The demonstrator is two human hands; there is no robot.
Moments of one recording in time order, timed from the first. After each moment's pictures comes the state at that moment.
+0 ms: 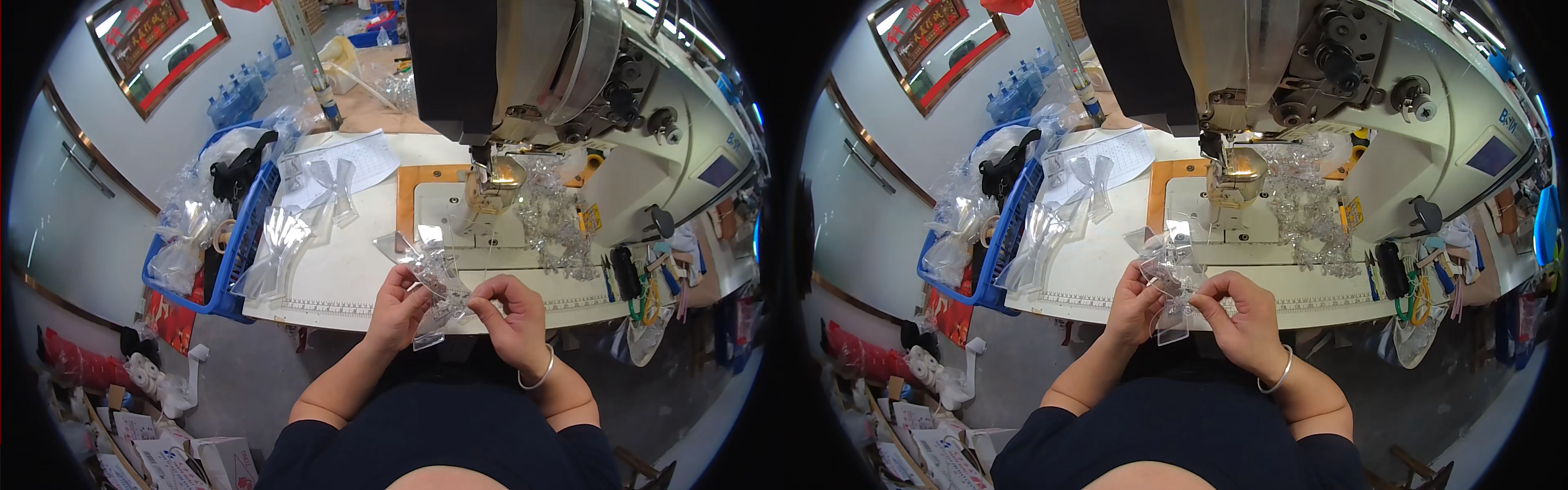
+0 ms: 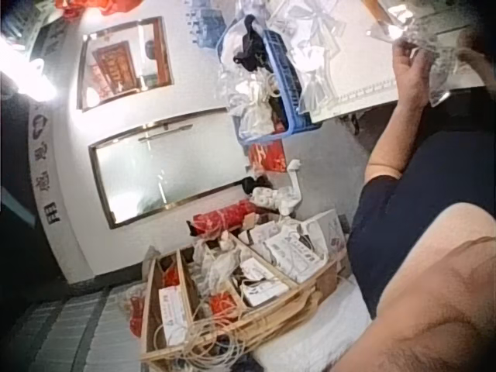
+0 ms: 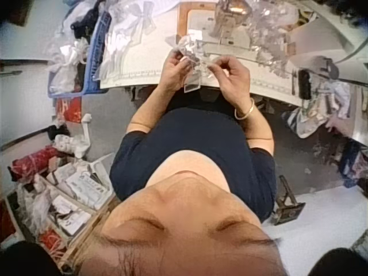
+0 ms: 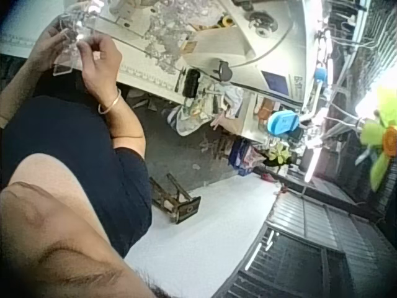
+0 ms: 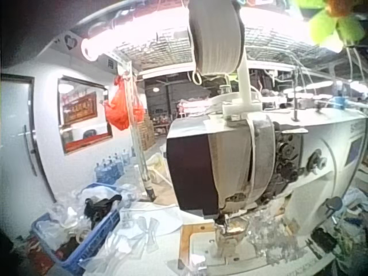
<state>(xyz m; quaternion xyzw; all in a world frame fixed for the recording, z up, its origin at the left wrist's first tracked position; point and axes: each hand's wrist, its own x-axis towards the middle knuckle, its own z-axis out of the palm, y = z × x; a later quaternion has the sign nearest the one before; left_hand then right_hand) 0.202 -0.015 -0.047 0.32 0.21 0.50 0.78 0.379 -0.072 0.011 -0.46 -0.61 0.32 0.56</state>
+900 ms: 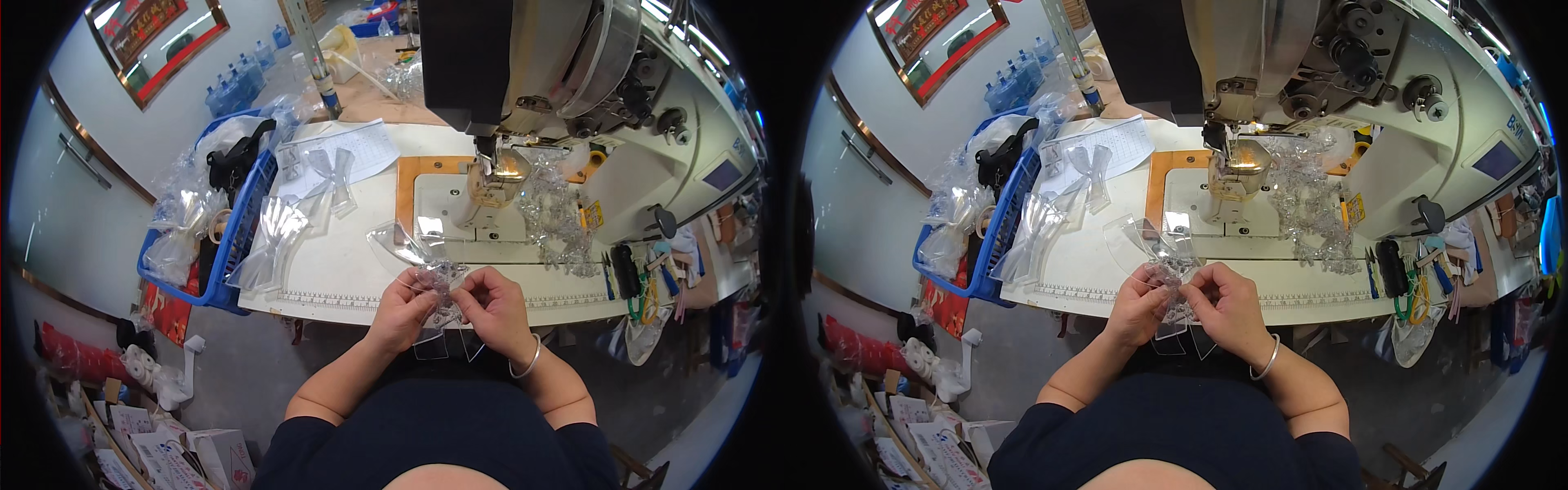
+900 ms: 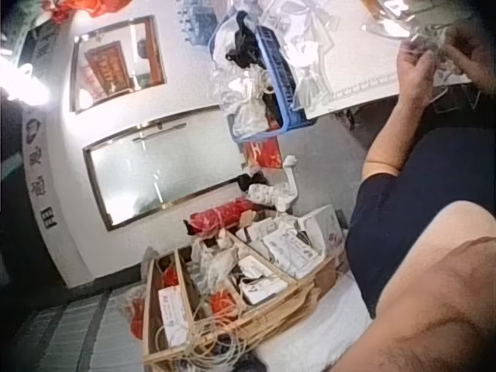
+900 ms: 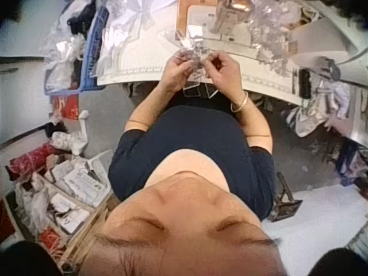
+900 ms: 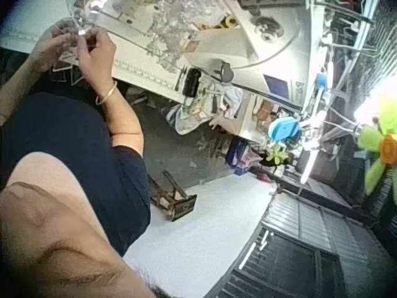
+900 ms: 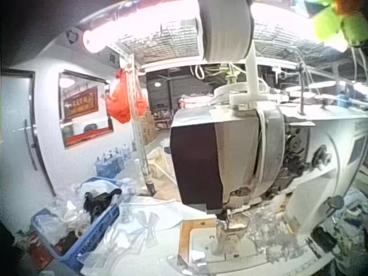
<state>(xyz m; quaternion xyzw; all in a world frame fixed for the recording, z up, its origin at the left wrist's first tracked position) 0.202 -0.020 -0.059 0.31 0.18 0.46 0.81 0.369 -0.059 -0.007 -0.50 -0.56 0.43 0.51</state>
